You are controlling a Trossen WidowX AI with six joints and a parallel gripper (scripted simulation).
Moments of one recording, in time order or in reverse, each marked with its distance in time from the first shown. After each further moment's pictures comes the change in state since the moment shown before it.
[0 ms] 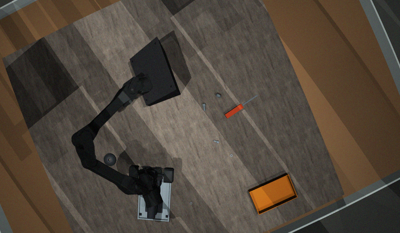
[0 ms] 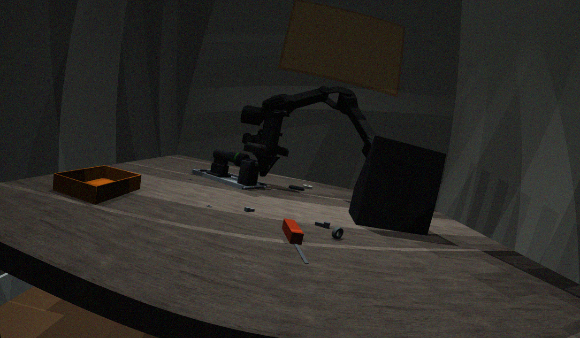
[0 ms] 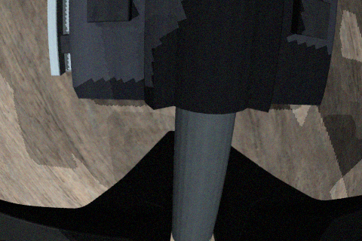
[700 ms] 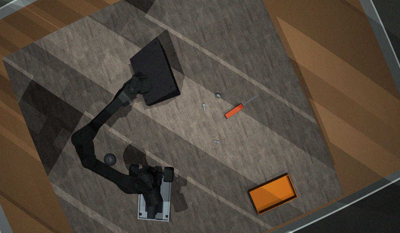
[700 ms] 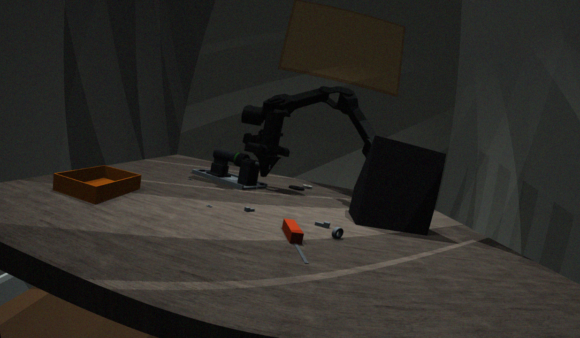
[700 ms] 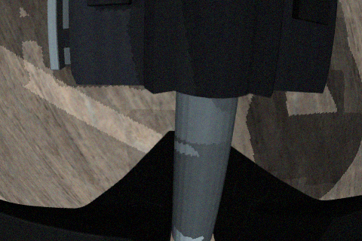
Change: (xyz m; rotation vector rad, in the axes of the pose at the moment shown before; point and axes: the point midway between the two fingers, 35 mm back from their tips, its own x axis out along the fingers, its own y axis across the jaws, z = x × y) arm 0.000 0.000 -0.003 0.000 0.001 0.001
